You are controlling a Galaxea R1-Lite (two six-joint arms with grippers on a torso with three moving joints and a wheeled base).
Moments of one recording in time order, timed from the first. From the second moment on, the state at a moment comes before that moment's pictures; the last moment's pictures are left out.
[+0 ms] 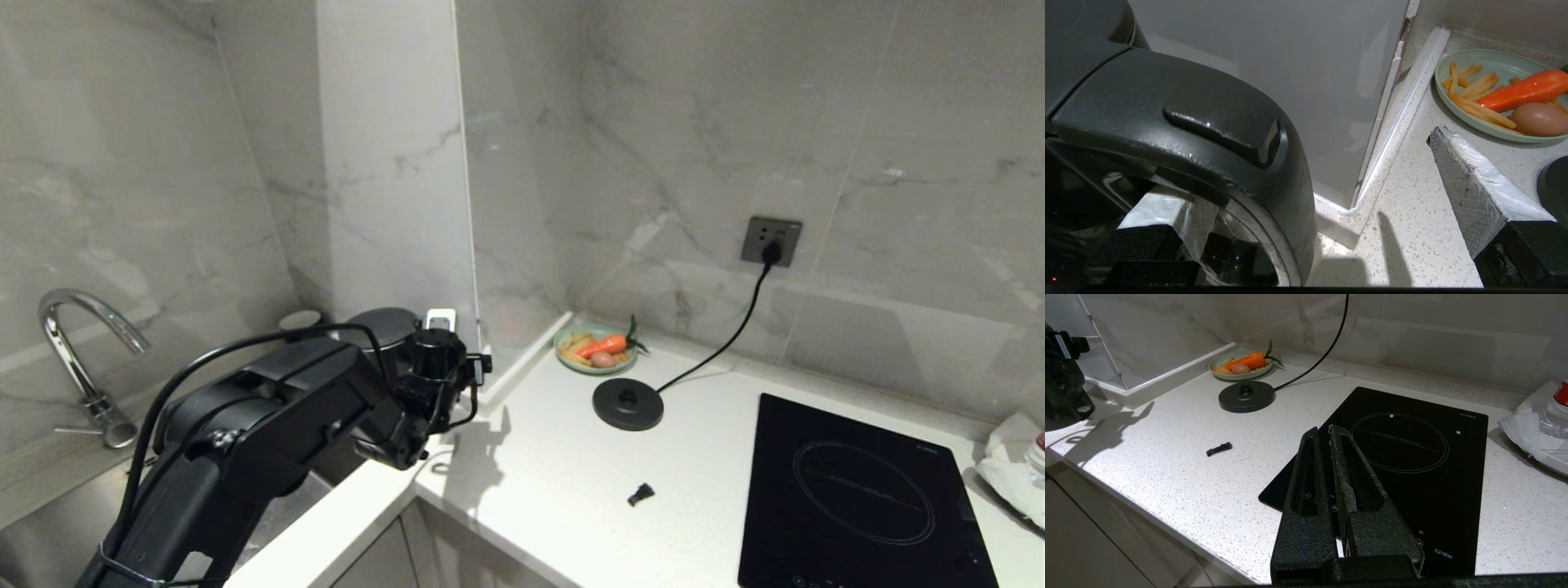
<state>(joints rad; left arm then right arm) -0.40 2.60 -1.41 -0.99 0.34 -0.11 0.00 0.00 0.00 0.00 0.00 -0.01</state>
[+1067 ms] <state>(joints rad) -0.39 2.63 -1.46 -0.99 0.35 -0.09 0.00 0.00 0.00 0.00 0.00 -0.01</state>
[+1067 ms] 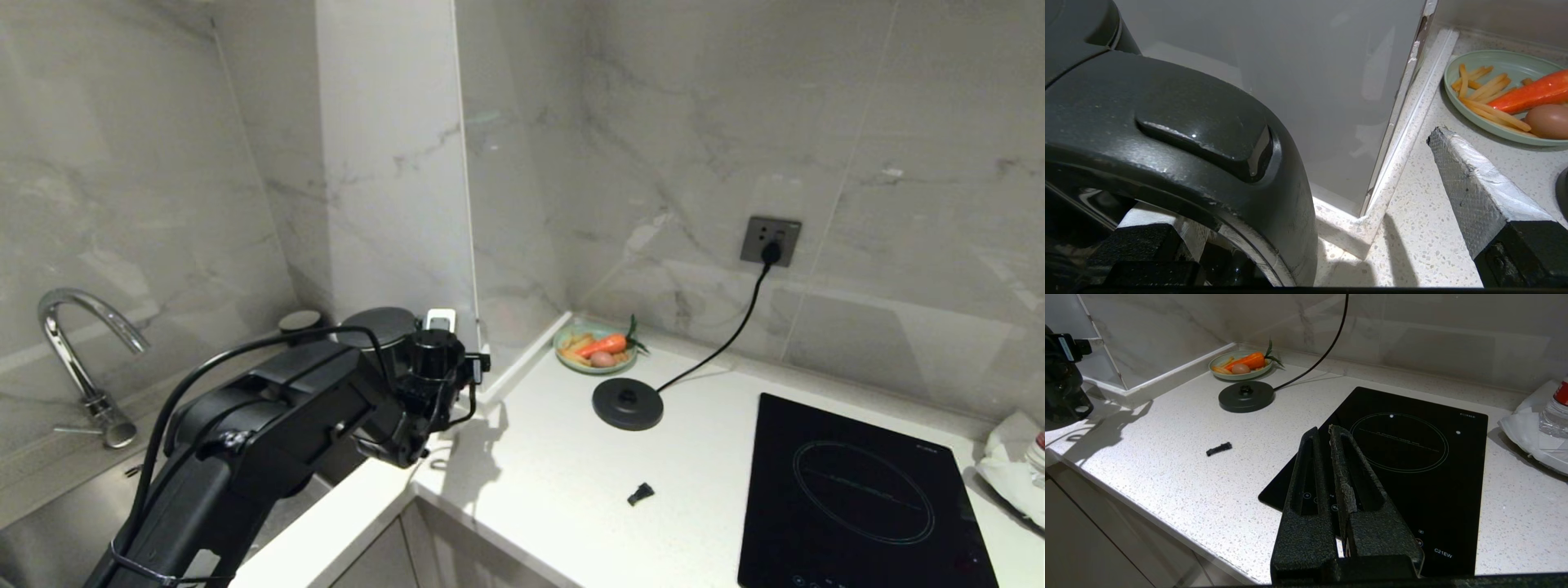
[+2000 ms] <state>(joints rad) -0.38 2.63 -1.46 -0.99 0.36 -0.08 0.00 0.00 0.00 0.00 0.00 -0.01</state>
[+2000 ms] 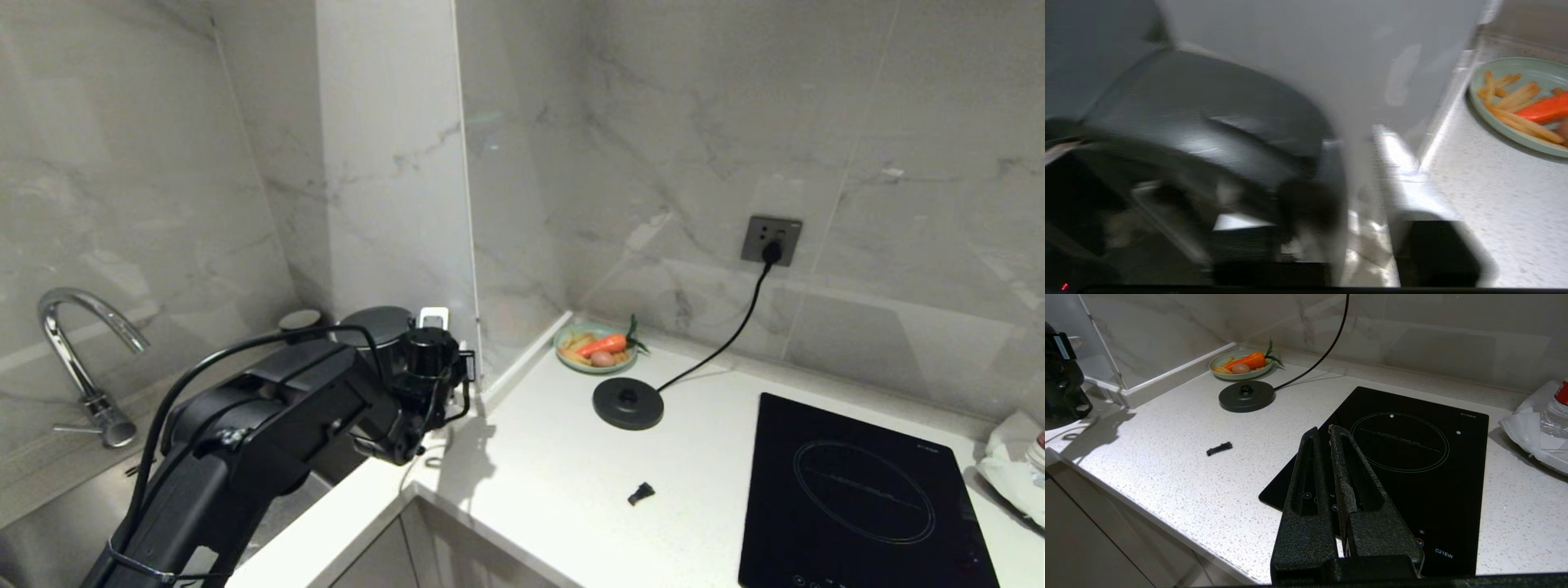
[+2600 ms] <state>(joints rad) -0.38 2.62 -1.45 -1.00 0.37 -0.08 0.00 0.00 0.00 0.00 0.00 -0.01</state>
